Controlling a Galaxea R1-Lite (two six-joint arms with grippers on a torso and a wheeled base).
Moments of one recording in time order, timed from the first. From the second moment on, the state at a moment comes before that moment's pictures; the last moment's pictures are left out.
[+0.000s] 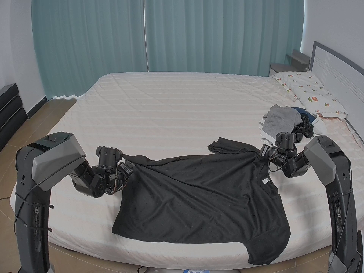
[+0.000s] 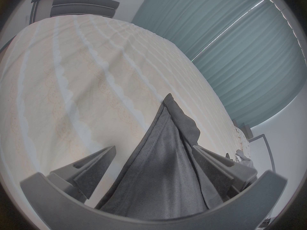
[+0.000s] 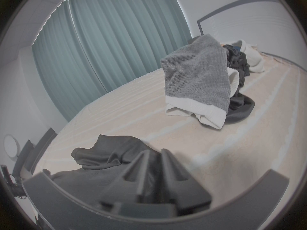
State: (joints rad) left arm -0.20 2.45 -1.12 -0.65 0.12 -0.98; right arm 0.03 2.72 -1.64 -0.70 -0.01 0.41
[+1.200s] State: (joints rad) left arm -0.20 2.45 -1.12 -0.65 0.12 -0.98; right arm -0.06 2.61 -1.36 -0.84 0.14 0.49
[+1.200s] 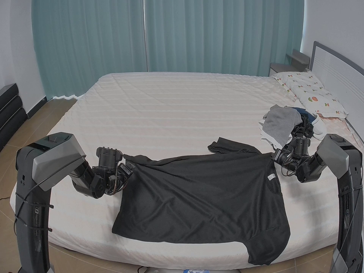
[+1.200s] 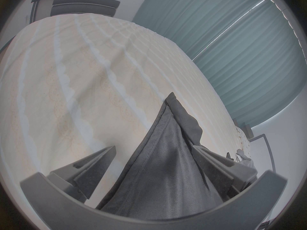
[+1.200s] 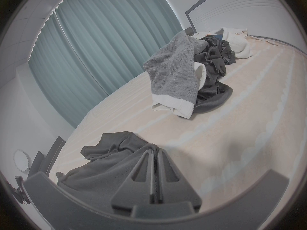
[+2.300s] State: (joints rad) left arm -0.23 2.27 -0.91 -0.65 0.15 -0.95; right arm -0.06 2.21 -0.50 -1.05 0.16 0.68
